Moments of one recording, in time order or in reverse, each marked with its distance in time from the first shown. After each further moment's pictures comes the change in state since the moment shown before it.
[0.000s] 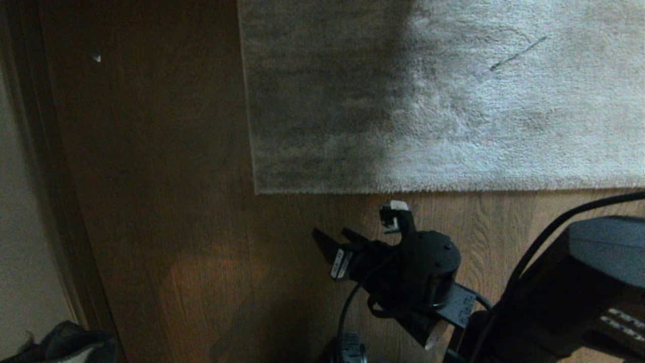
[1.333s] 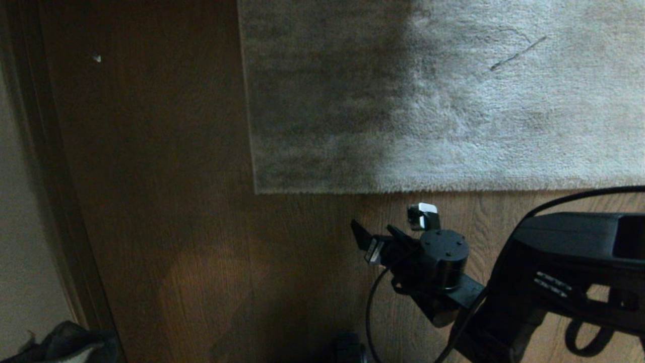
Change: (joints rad) left arm 0.000 0.000 0.000 0.001 0.000 -0.001; right arm -0.184 0.115 0.036 -0.120 -0.090 -0.048
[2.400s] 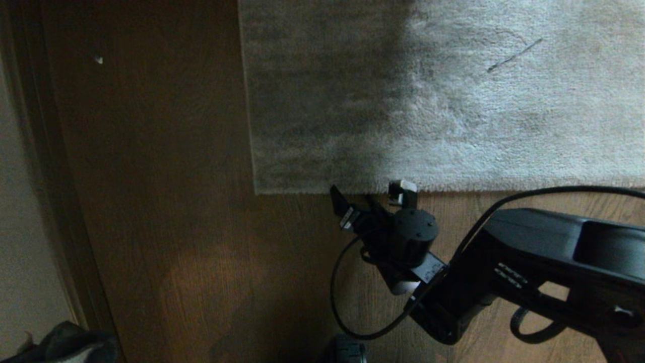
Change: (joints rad) left arm 0.000 0.000 0.000 0.000 0.000 0.000; right arm 0.001 0.117 -0.333 -0.004 -0.048 0.031
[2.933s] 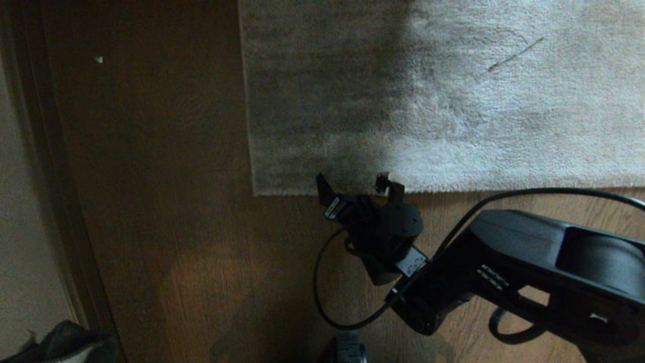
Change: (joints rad) left arm 0.000 0.000 0.000 -0.001 0.000 0.000; right arm 0.055 0.041 -0.141 0.004 0.003 -0.001
